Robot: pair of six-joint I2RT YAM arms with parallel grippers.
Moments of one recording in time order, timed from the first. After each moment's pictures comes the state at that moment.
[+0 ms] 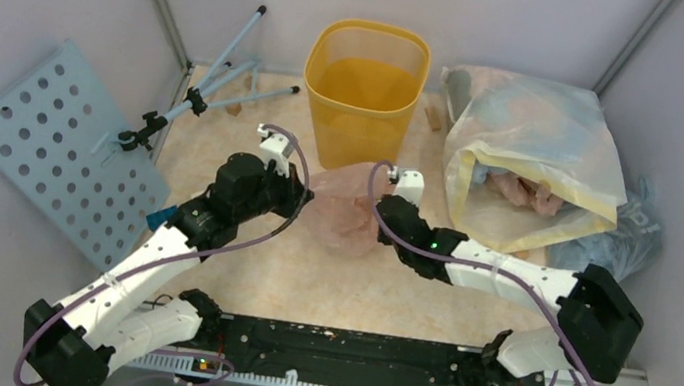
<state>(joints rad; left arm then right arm) -0.54 0.90 0.76 -0.24 0.16 -0.37 0.98 1.42 0.86 -0.14 0.55 0.54</state>
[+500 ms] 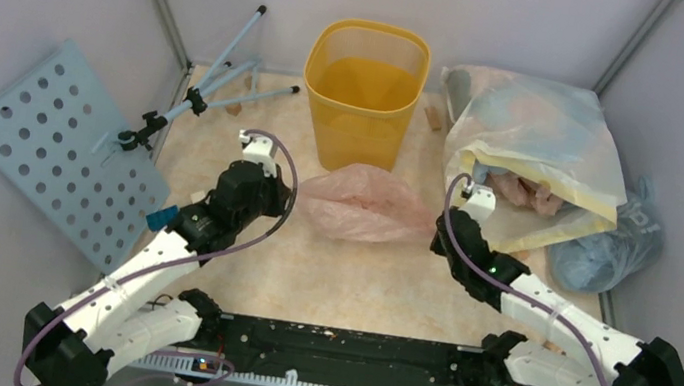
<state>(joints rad) -0.54 0.88 0.71 -0.31 -0.16 -0.42 0.76 1.00 0.57 -0.22 0.57 0.62</state>
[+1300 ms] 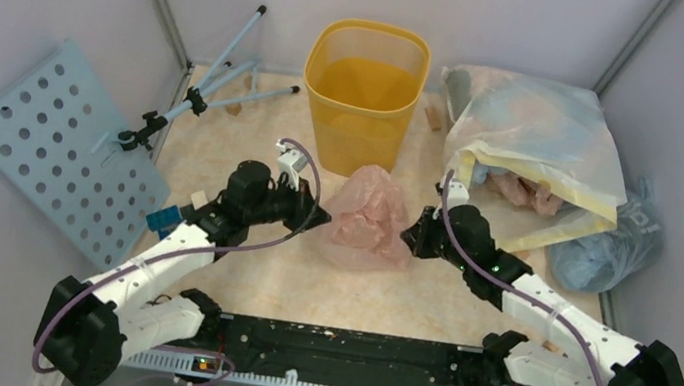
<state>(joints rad) -0.49 0.99 0.59 -0.02 0.44 -0.43 0.70 0.97 0.54 -0.09 0.06 0.53</state>
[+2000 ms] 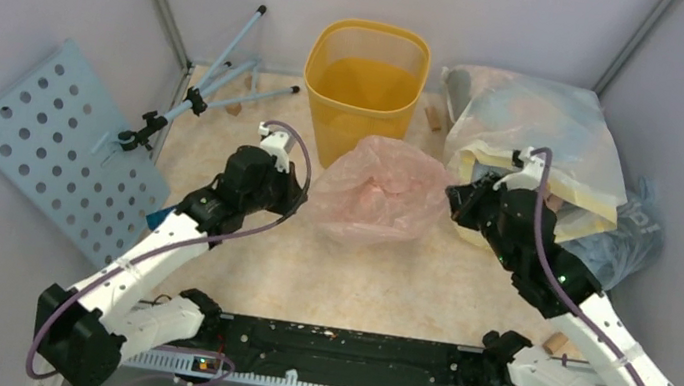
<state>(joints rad) -0.49 0.96 0.79 -0.33 0.11 -0.40 0.70 0.81 0.92 -0.43 0.36 0.63</state>
